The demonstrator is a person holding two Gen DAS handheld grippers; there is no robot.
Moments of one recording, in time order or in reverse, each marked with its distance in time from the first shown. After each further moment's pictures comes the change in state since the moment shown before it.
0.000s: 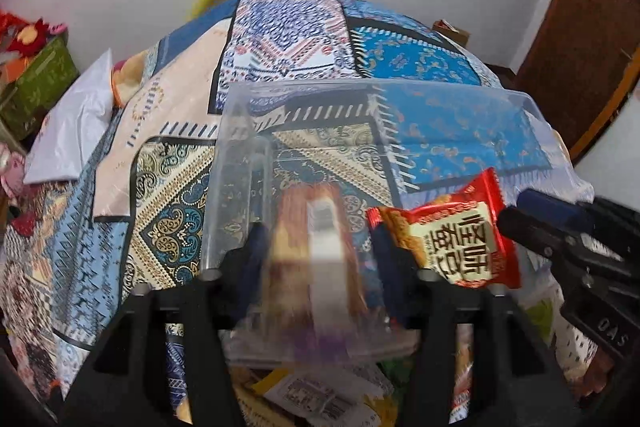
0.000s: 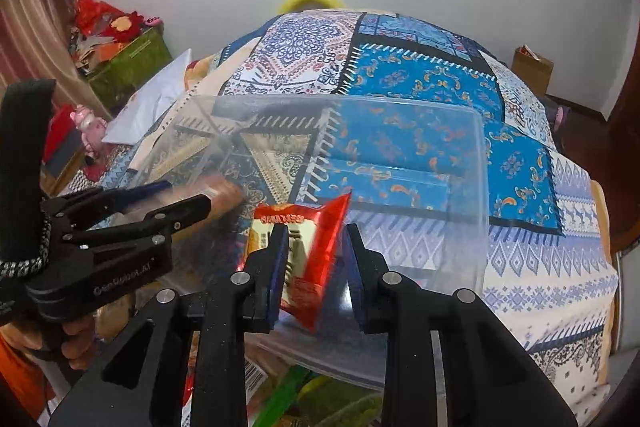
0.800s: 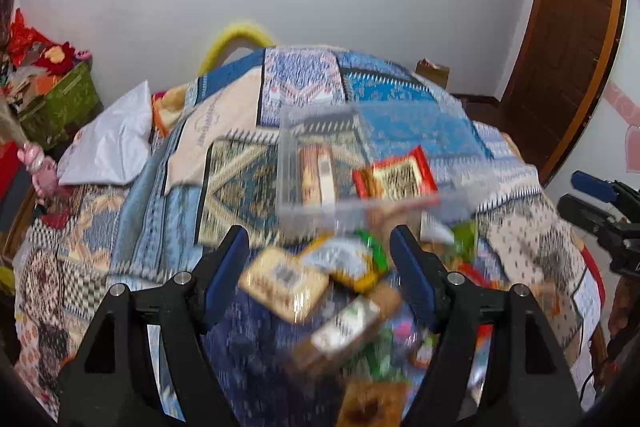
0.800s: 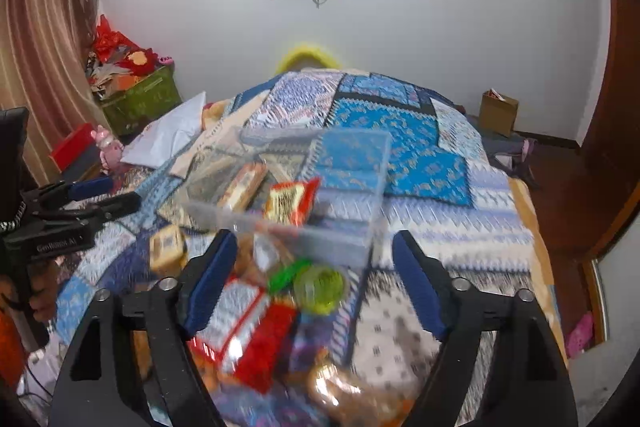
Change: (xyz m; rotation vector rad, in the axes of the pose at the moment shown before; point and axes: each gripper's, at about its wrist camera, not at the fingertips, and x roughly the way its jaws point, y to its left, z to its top) left arm -0.147 0.012 -0.088 -0.001 -0.153 0.001; right arm -0.137 -0.002 -0.076 -0.011 -0.183 -0.049
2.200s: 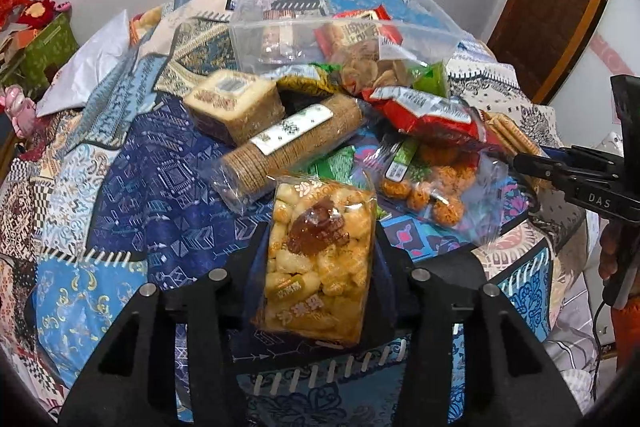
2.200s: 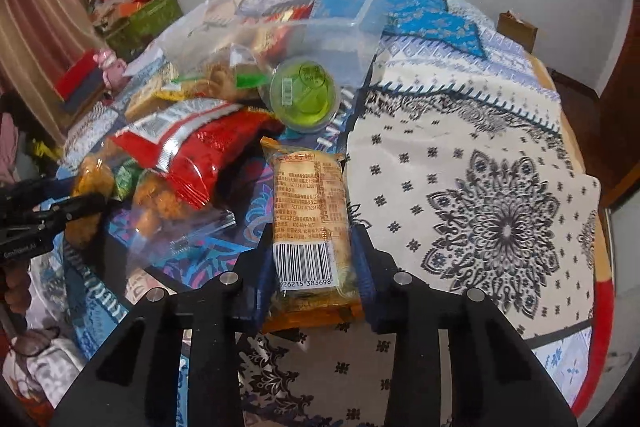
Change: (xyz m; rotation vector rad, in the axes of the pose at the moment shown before) left arm 0.004 -0.031 -0.120 0.011 0.177 -0.070; right arm 0.023 -0.023 -0.100 -0.011 0.245 0.055
